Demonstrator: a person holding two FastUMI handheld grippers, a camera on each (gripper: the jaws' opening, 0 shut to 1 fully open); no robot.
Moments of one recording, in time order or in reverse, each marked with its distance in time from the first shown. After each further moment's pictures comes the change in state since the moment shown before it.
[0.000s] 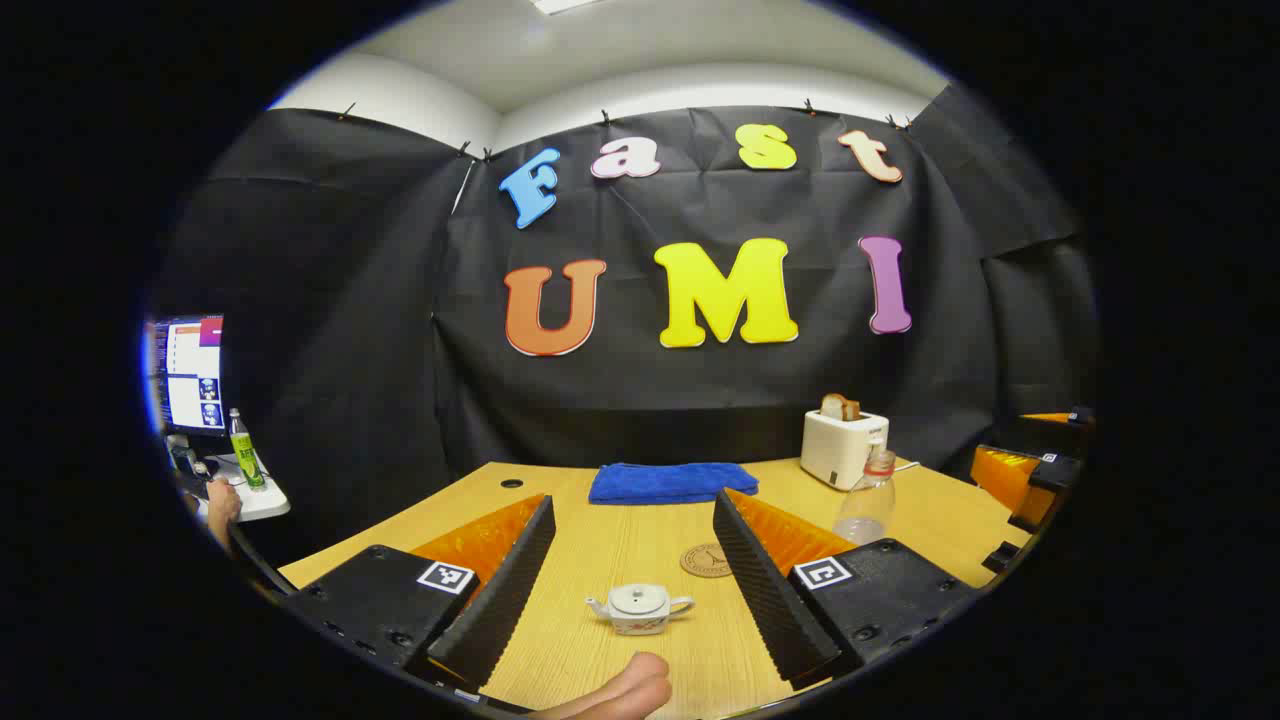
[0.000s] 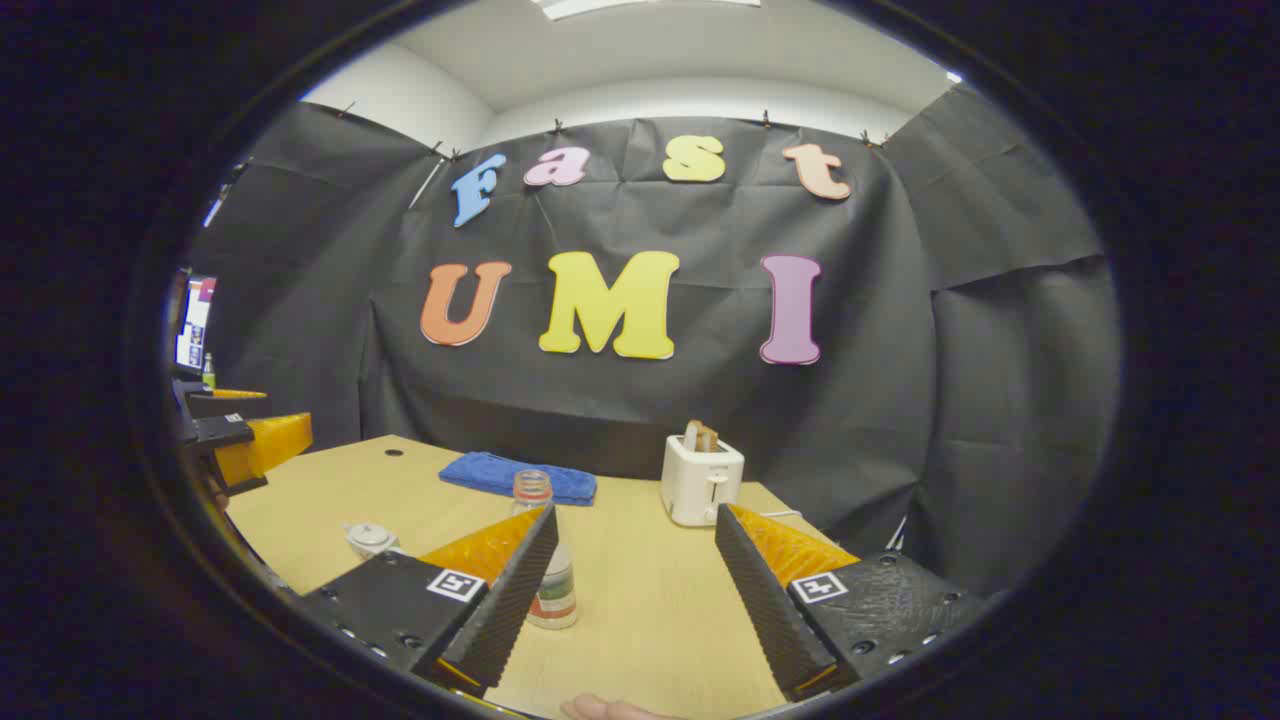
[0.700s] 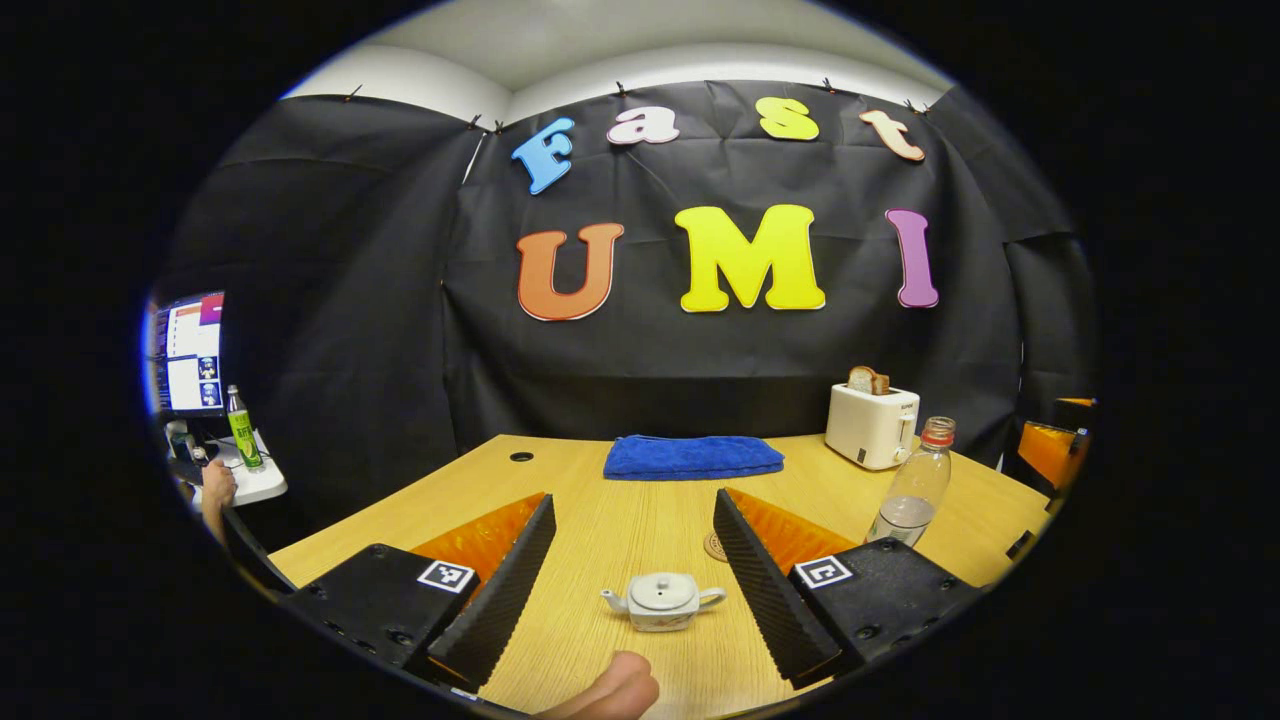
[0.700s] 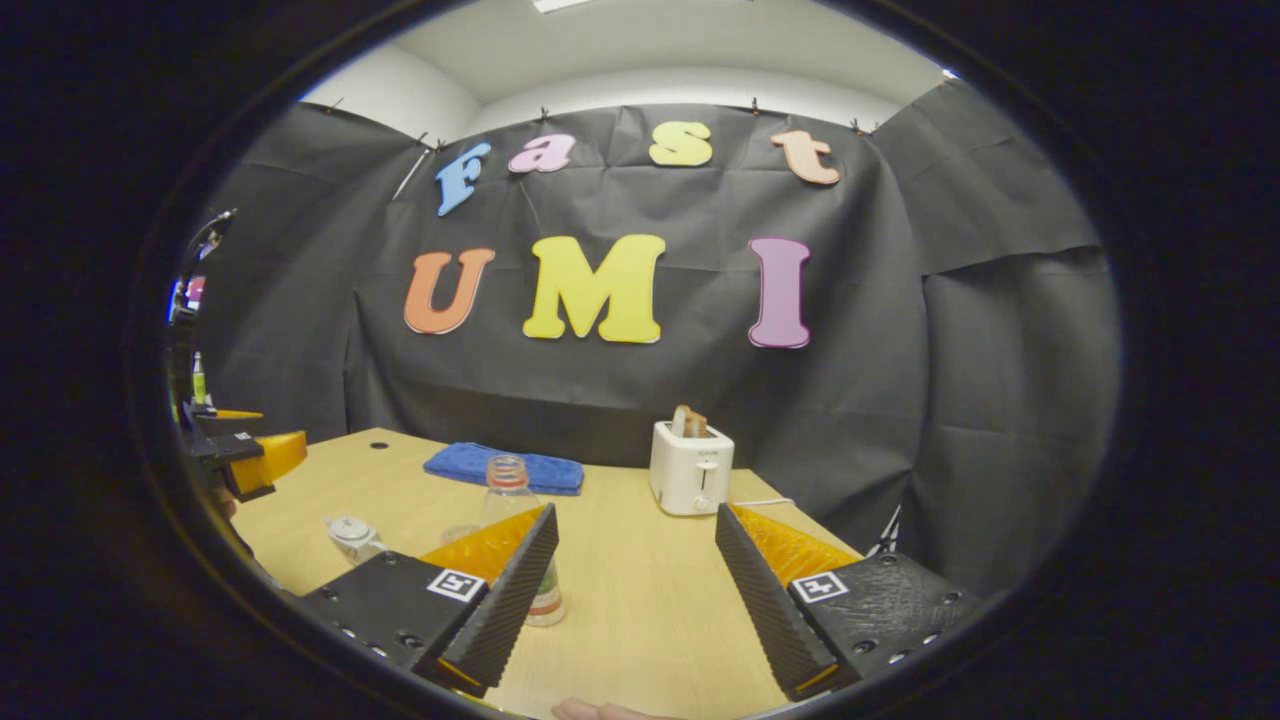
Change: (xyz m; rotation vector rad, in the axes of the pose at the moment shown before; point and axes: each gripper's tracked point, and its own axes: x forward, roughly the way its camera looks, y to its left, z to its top) left arm 0.022 0.005 -0.023 -0.018 0.047 0.008; right arm 0.012 -0.012 -0.009 -0.004 0.024 -0.039
